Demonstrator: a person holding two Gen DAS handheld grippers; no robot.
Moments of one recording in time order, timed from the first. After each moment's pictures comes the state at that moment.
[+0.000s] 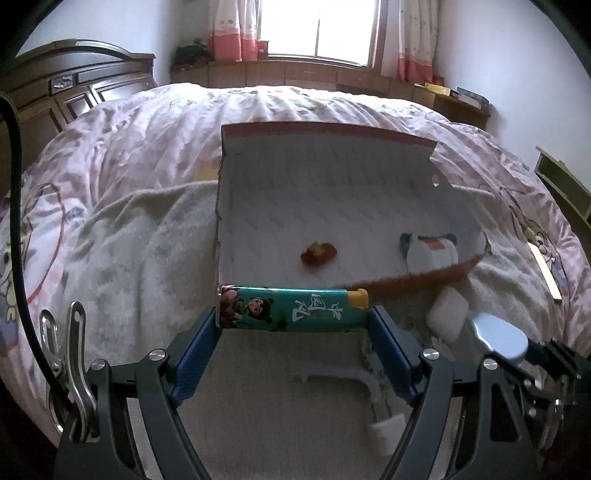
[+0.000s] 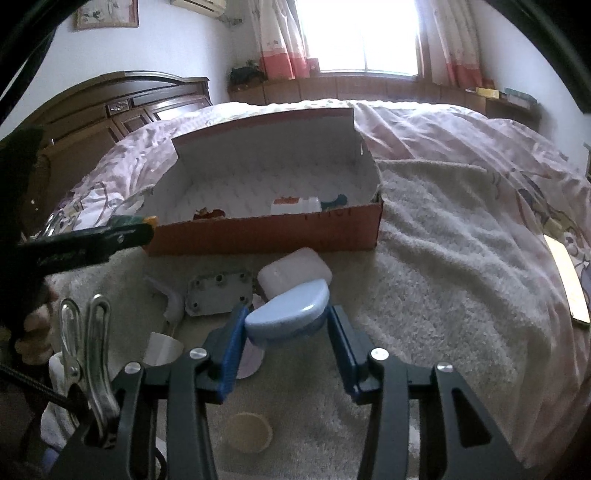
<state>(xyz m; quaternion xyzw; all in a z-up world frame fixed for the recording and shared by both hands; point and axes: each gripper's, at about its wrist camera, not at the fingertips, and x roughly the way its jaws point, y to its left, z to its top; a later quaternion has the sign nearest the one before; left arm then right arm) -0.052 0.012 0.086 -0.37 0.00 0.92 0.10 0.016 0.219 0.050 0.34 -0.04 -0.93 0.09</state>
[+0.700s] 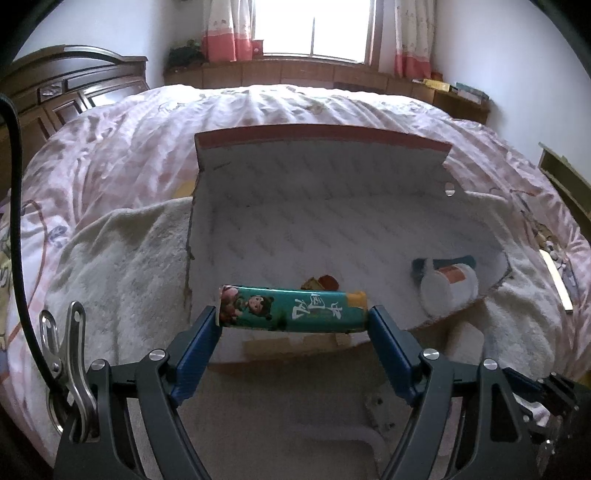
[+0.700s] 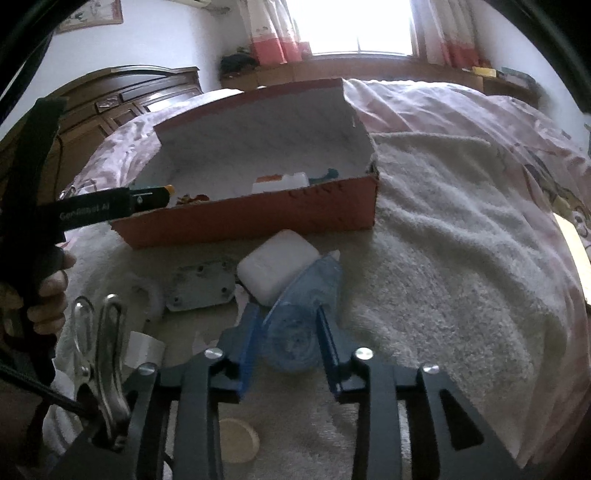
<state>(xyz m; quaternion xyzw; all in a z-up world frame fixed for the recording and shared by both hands) -0.097 0.030 0.077 -0.38 0.01 0.92 0.10 -0.004 0.229 0.028 0.38 -0.06 -0.92 0.08</state>
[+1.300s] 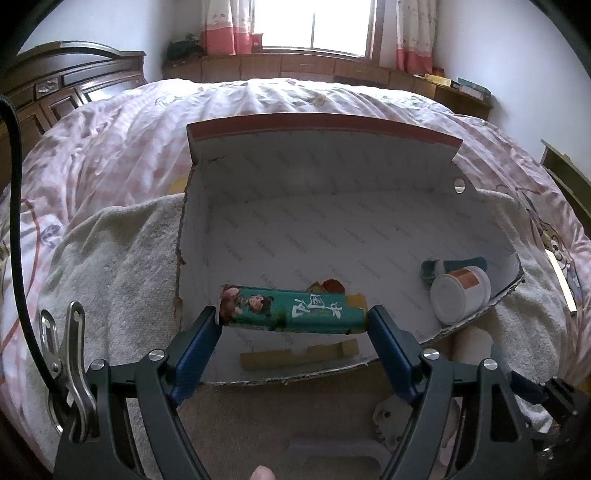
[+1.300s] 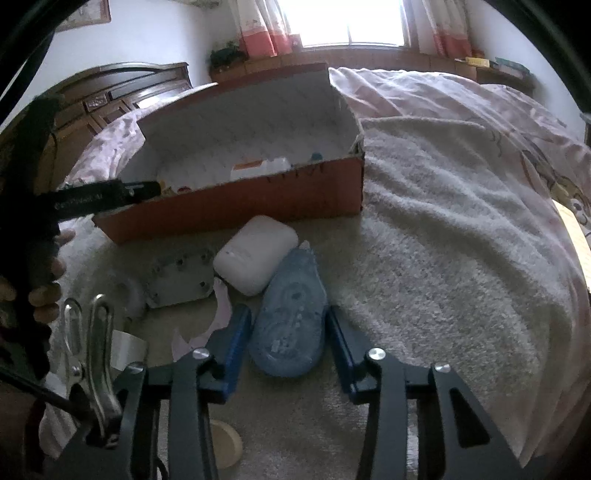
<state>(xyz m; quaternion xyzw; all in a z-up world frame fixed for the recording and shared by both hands) -0.107 0.029 0.070 -0.39 0.01 0.92 0.10 -0.011 0.235 0.020 0.39 -0.07 -0.92 0.07</state>
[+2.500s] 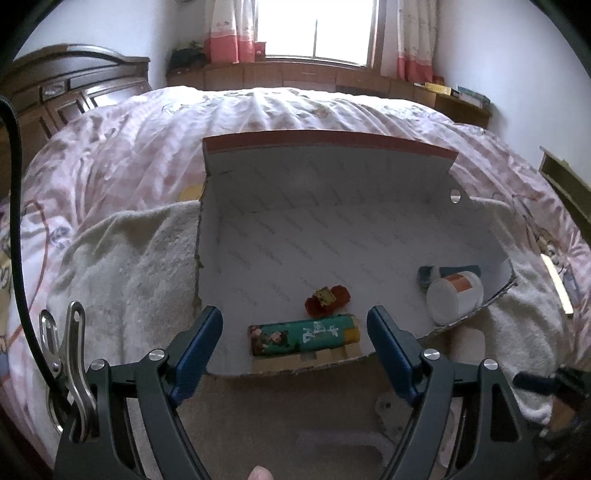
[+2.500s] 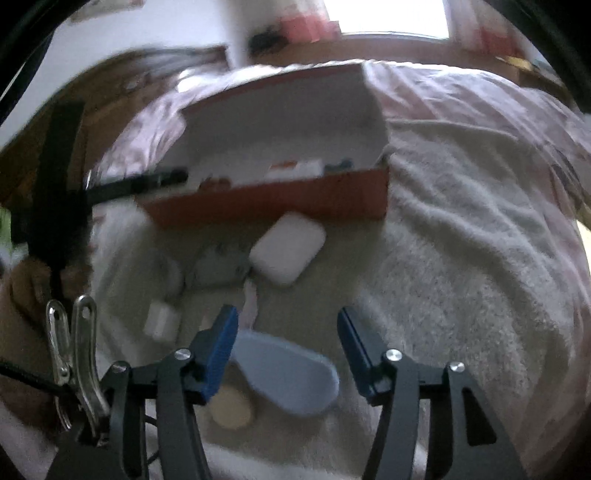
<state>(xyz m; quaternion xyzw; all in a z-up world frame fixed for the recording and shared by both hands) -0.094 0.019 0.081 -0.37 0.00 0.92 0.10 -0.003 0.237 0.034 0.43 -0.03 -0.89 0.17</state>
